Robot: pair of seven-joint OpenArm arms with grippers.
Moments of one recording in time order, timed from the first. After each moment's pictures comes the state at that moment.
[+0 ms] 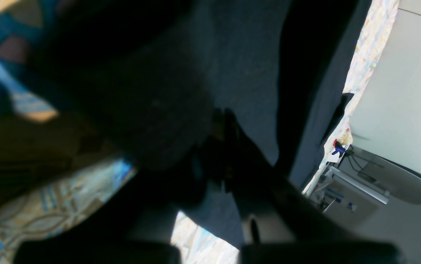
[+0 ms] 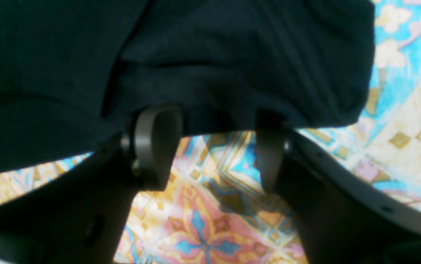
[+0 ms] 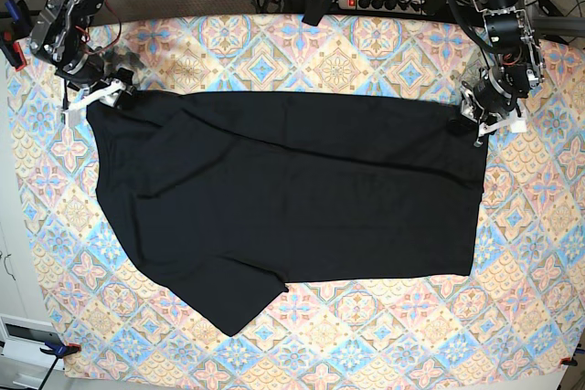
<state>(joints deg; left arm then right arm) 6.3 -14.1 -29.7 62.4 -68.4 0.6 48.3 -15.1 8.7 35.8 84.9 33.8 23.6 -55.2</state>
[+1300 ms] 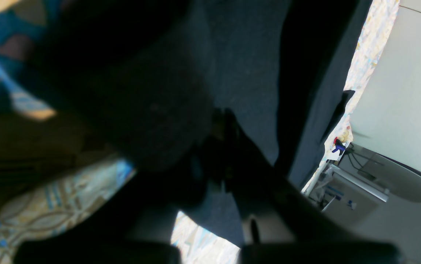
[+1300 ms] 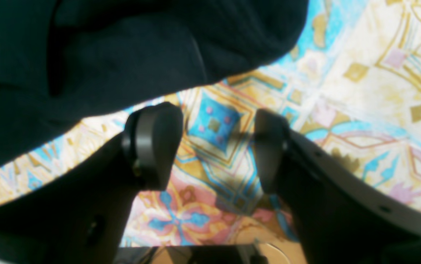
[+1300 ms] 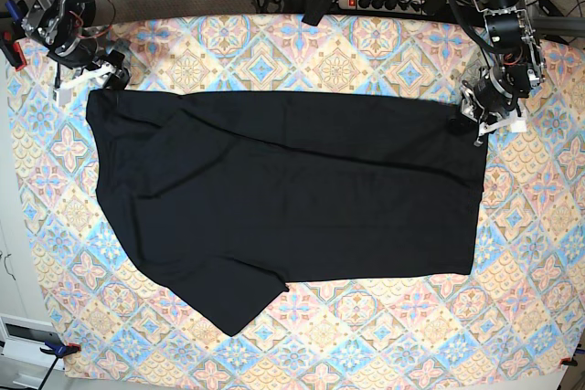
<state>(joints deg) 6.3 -14.3 -29.8 62.4 -68.3 0.7 48.9 -16.8 8.0 41.8 78.6 33.2 24.7 -56.2</state>
